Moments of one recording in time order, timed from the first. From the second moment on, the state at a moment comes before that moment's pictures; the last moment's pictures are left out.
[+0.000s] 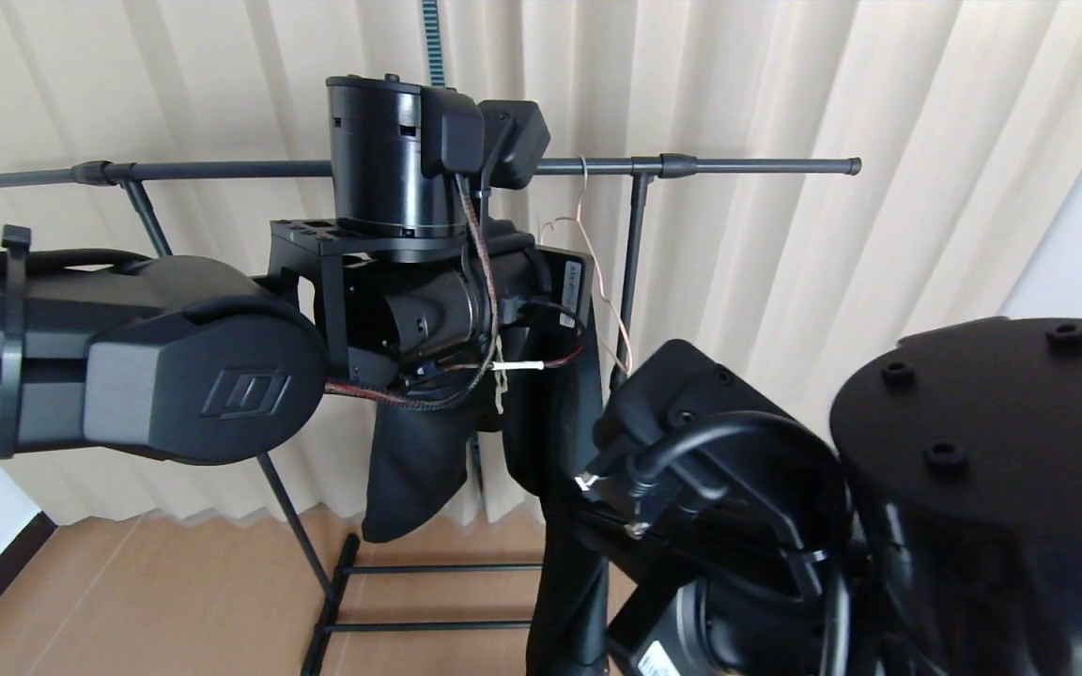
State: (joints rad) left arm -0.74 1.84 -1.38 -0.27 0.19 -0.01; right arm 1.17 1.58 -1.04 0.02 -0.48 0.07
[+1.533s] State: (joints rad) left arm -0.99 1.64 -0.95 -0.16 0.12 -0.27; right arm 0.78 1.87 -1.53 0.06 -0.40 0.14
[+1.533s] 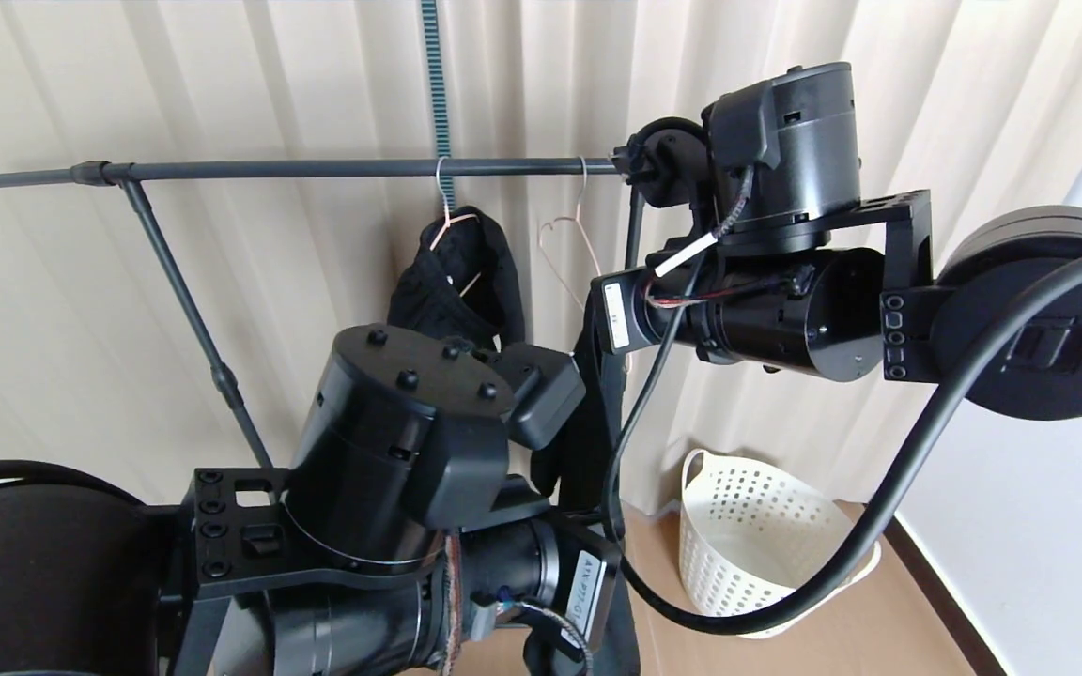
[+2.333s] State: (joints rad) left arm -0.95 1.64 -0.98 -0.16 0.13 -0.34; right arm 0.81 1.78 -1.49 0.08 -0.35 0.20
